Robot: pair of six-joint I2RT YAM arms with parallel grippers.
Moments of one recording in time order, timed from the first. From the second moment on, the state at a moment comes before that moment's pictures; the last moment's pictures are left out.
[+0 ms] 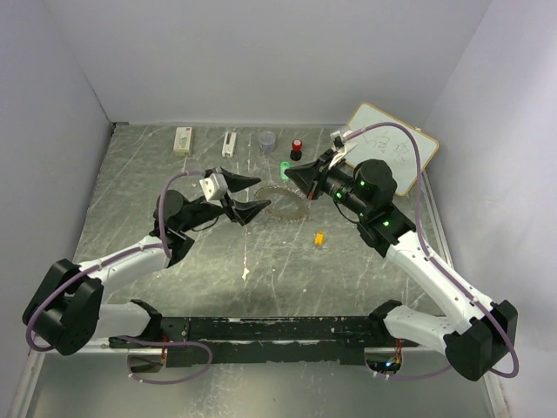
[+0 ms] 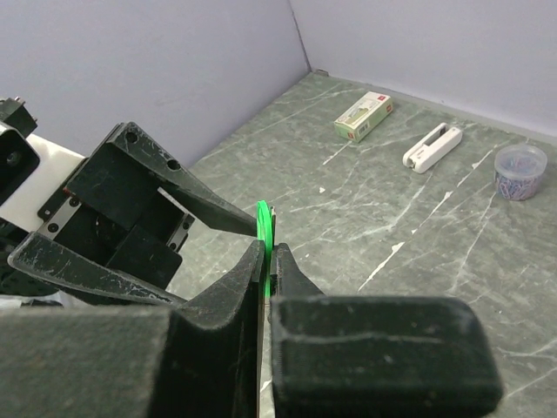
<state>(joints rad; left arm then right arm) -0.58 1.26 0.58 0.99 0.59 -0.11 0.56 1.07 0.95 0.15 -0.31 0.33</state>
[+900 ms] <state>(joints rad) -0.58 1.47 0.73 0.96 0.77 -0.09 0.56 1.08 0.95 0.13 -0.40 0.29</state>
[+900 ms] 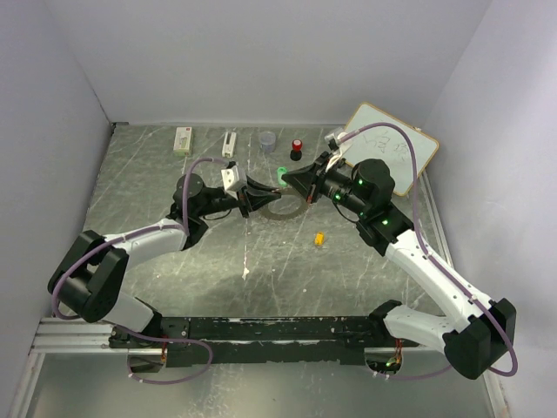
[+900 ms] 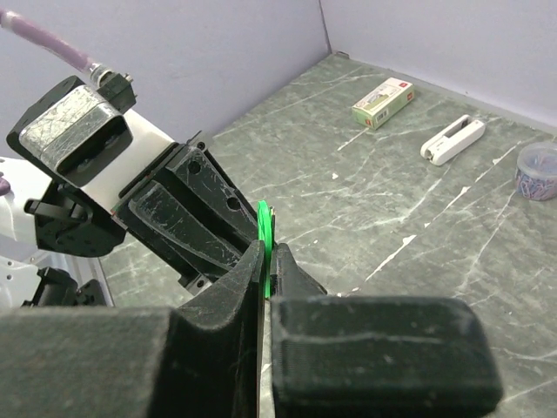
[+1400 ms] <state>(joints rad) -0.58 1.38 0.70 0.92 0.62 -0.20 0.55 1.08 0.95 0.13 -0.39 0.28</state>
